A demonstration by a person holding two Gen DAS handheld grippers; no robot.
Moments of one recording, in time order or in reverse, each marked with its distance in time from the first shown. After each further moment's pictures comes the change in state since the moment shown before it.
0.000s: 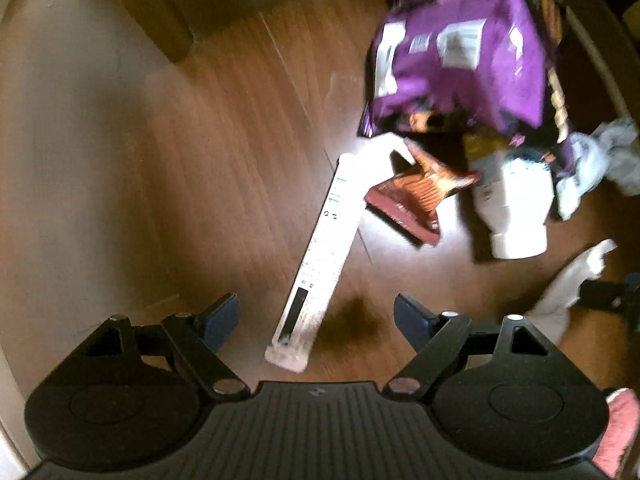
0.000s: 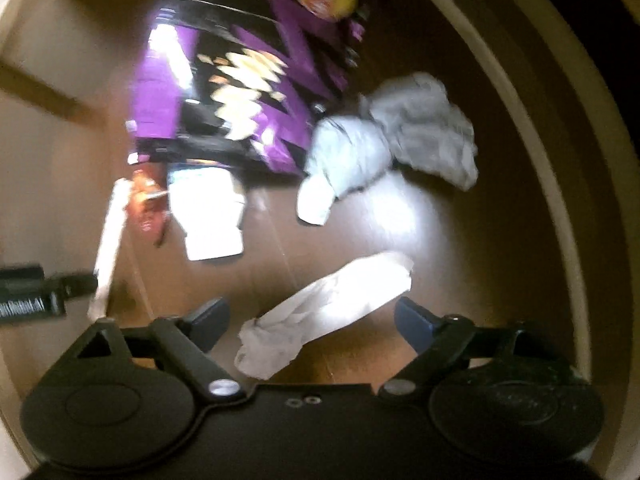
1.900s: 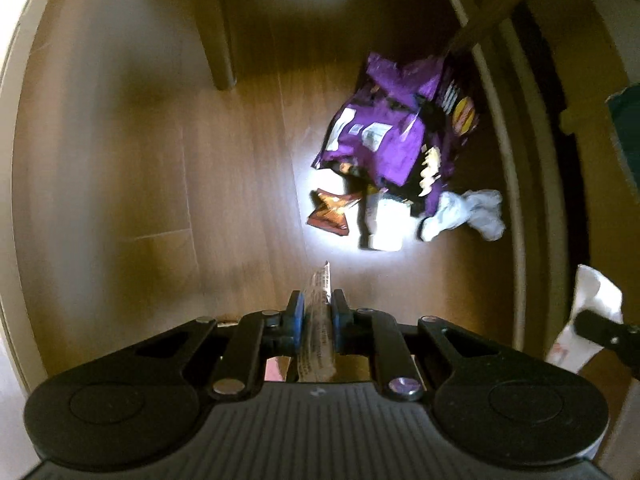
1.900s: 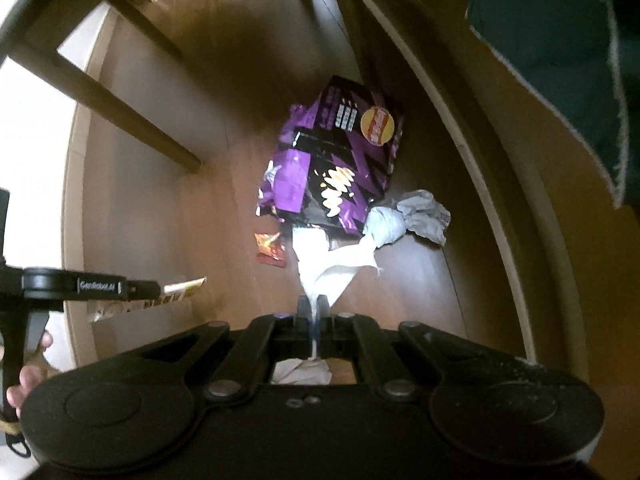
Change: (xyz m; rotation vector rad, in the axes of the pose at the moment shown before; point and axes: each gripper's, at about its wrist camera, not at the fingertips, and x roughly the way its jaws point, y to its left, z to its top) left arm -0.209 0.021 -0.023 -0.263 0.008 -0.208; right arm -0.224 0.028 -0.003 -0.104 -0.125 0.161
